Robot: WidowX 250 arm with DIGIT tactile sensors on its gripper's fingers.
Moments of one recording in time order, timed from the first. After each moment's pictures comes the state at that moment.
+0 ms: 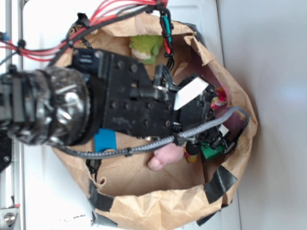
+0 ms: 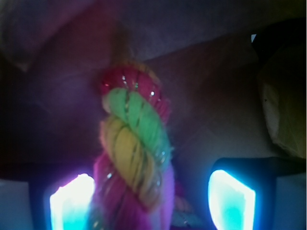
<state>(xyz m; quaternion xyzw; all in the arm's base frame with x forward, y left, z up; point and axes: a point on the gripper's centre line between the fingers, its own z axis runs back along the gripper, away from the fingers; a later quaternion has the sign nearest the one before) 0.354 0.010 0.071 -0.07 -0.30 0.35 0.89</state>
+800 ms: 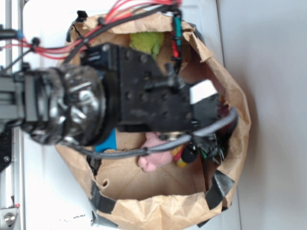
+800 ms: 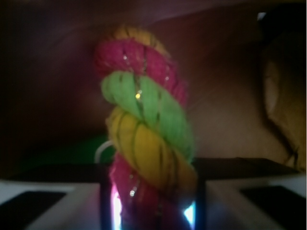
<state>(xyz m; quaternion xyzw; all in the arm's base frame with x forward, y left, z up) 0.345 -0.001 0.080 -0.08 -0.19 0.31 0.93</state>
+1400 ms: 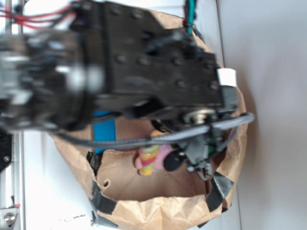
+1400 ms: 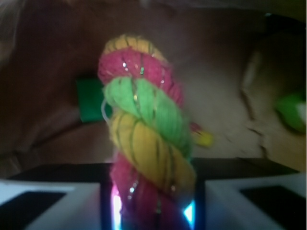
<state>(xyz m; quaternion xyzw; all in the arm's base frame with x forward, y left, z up) 0.313 -0.004 0.118 -0.06 -0.12 0.21 0.97</state>
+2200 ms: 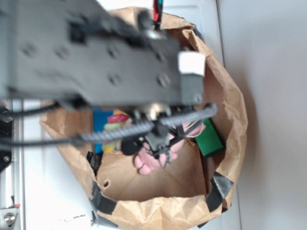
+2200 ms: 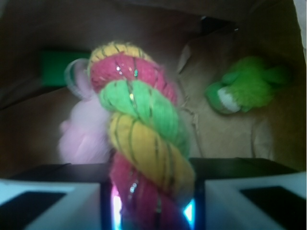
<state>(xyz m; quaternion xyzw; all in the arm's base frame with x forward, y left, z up) 0.275 0.038 0.148 0.00 -0.10 0.21 0.97</state>
